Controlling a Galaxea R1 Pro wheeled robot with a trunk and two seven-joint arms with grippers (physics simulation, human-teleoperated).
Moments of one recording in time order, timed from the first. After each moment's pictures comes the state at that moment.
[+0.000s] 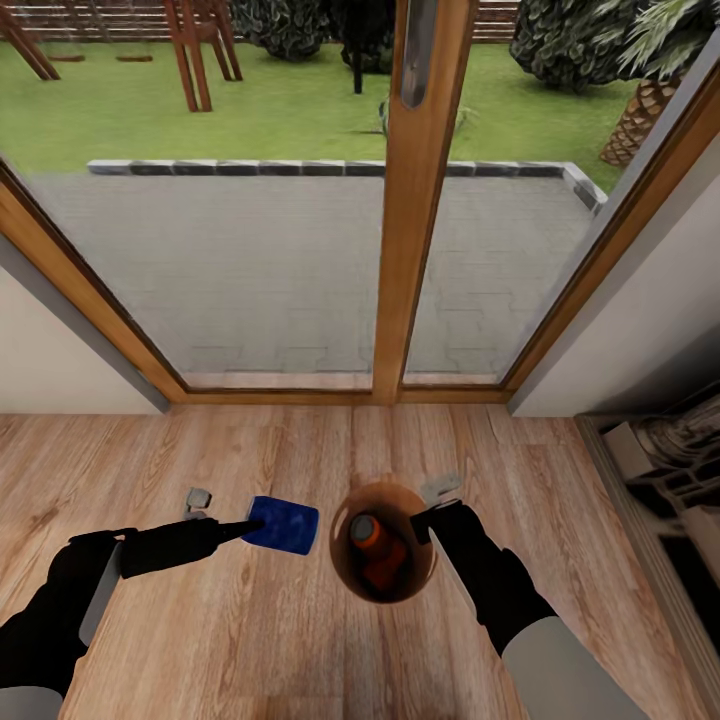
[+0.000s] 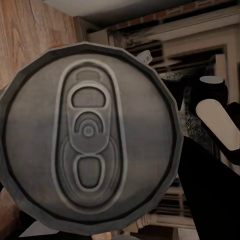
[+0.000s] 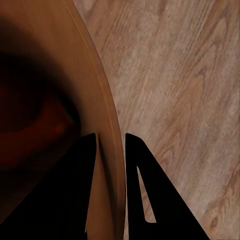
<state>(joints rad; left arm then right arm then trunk) -0.45 0.21 0.20 -1.18 0.14 0.87 -1.37 -0.63 0.08 0.30 -0.99 0.09 0.85 -0.11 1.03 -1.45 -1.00</state>
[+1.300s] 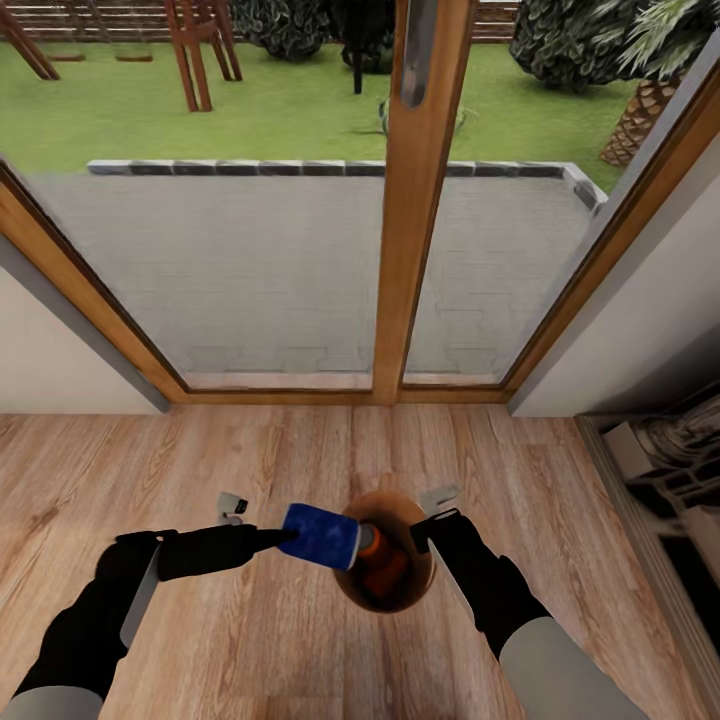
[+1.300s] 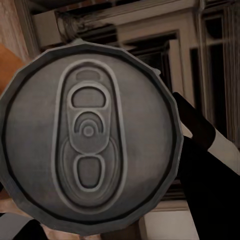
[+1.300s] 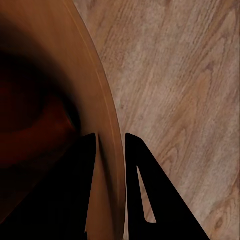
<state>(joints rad) -0.45 0.13 0.11 -1.18 0.14 0.88 -1.46 -0.63 0.09 0.30 -0.88 0.09 0.75 -0.11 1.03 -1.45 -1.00</state>
